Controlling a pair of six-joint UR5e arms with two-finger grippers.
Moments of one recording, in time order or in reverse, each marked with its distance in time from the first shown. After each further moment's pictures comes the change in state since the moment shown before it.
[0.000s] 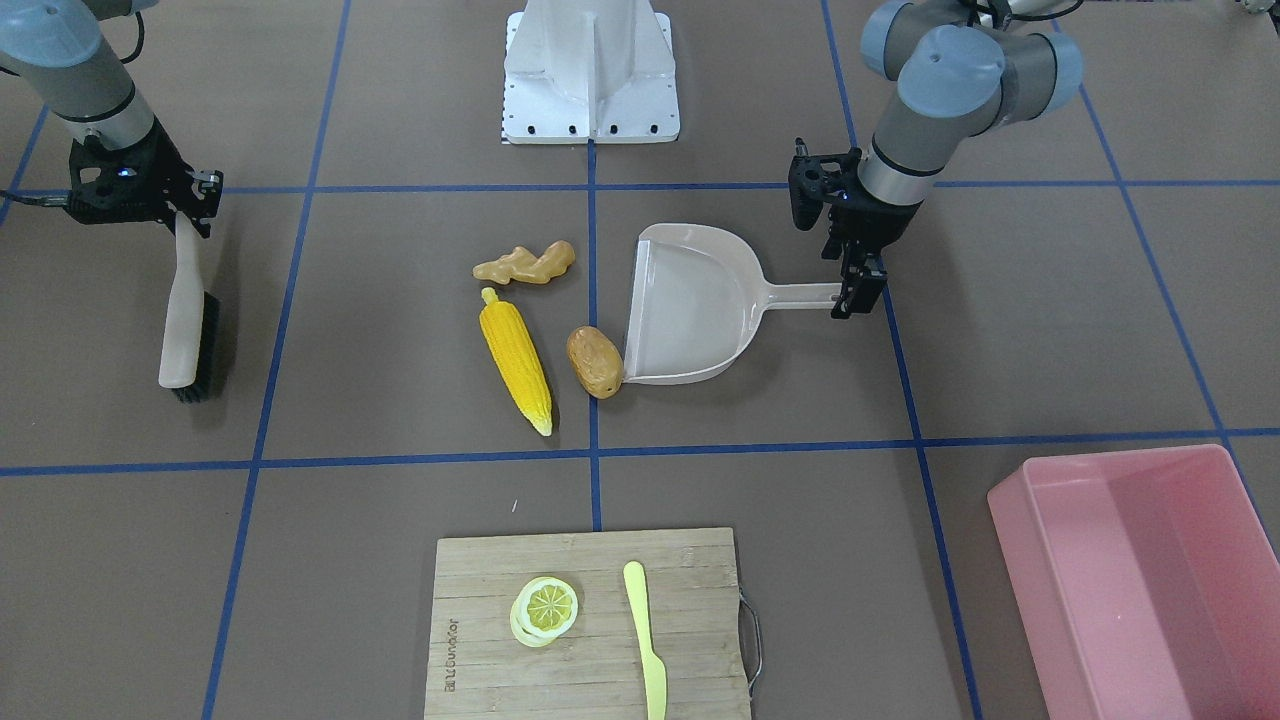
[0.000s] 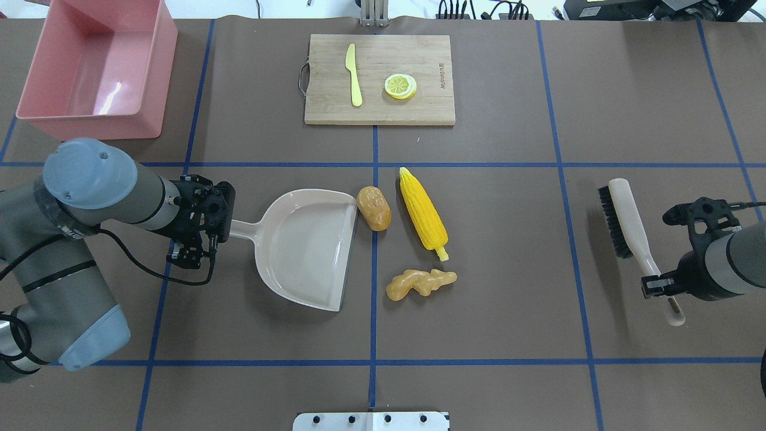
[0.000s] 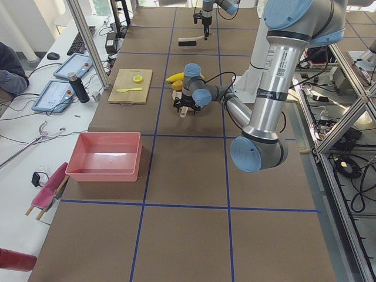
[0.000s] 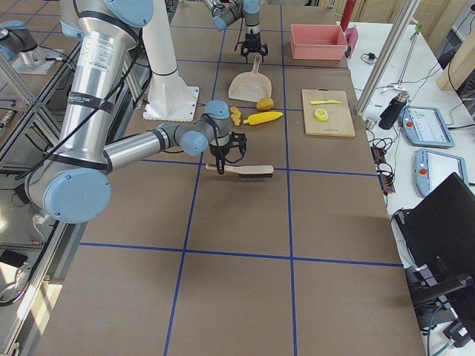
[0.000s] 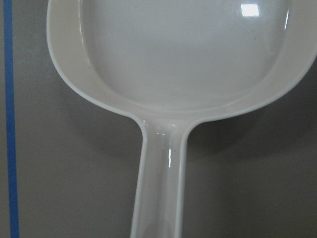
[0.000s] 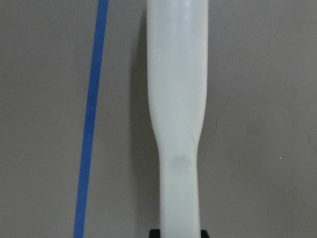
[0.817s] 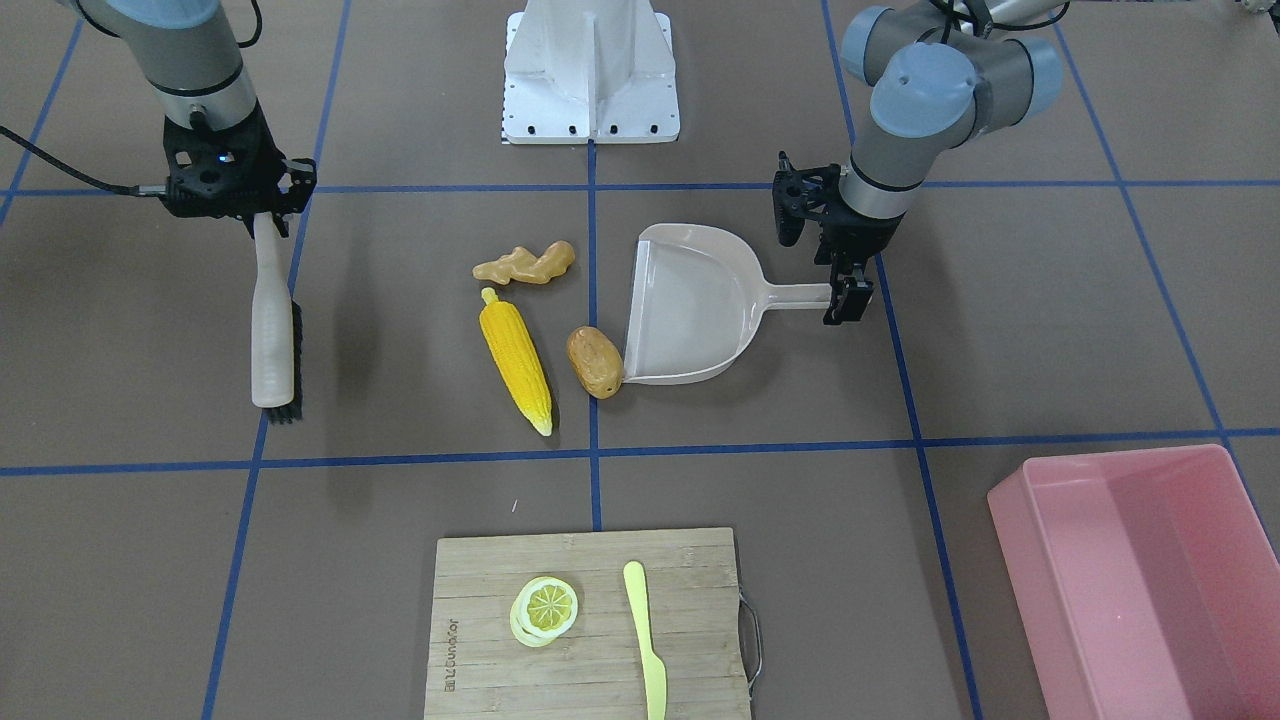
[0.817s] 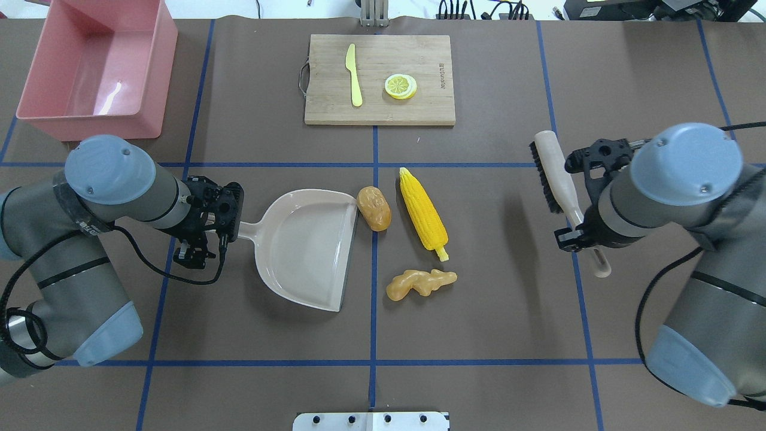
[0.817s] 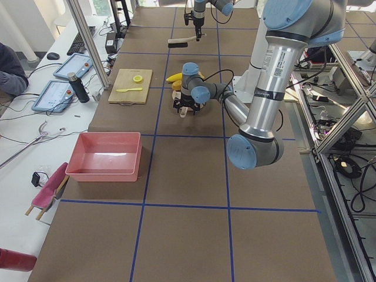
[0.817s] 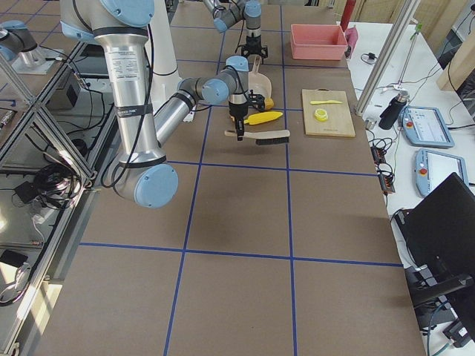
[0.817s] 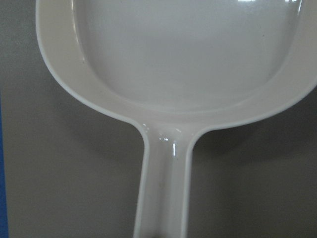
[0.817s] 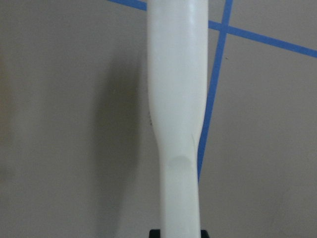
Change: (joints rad) left arm 0.005 -0.031 0.016 0.064 -0.004 0.008; right arm -0.033 0.484 -0.002 -0.569 -0.125 -0.119
